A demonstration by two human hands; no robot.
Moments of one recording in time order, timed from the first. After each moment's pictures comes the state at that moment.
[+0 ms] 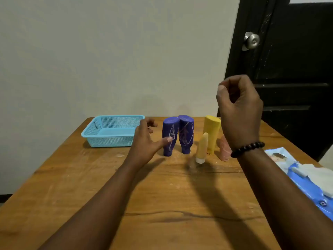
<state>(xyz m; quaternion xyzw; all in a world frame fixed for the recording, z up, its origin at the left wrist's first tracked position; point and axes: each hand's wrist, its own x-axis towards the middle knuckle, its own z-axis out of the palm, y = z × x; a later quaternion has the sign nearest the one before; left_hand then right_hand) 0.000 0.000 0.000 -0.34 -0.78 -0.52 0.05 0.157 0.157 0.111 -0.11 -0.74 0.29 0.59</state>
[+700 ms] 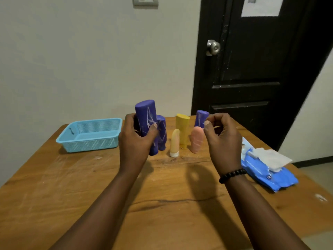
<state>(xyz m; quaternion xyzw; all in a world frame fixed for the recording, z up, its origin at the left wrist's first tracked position) 0.097 0.013 0.047 -0.31 -0.71 -0.61 0.19 0.228 0.165 0.056 -0.21 -0.74 0.34 0.54</state>
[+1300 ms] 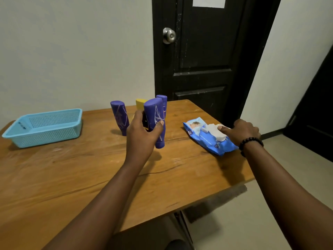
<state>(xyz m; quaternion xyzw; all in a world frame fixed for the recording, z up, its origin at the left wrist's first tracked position) 0.193 0.074 0.028 -0.39 -0.70 -0.59 0.08 0.368 0.304 0.024 -0.60 -0.77 0.12 0.18</state>
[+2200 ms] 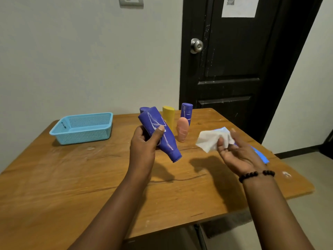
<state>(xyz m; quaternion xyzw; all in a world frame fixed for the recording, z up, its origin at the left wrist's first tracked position) 0.182 0.021 0.032 -0.25 -0.60 -0.76 -0.08 0.328 0.199 0.040 -0.25 -0.15 0.89 0.34</state>
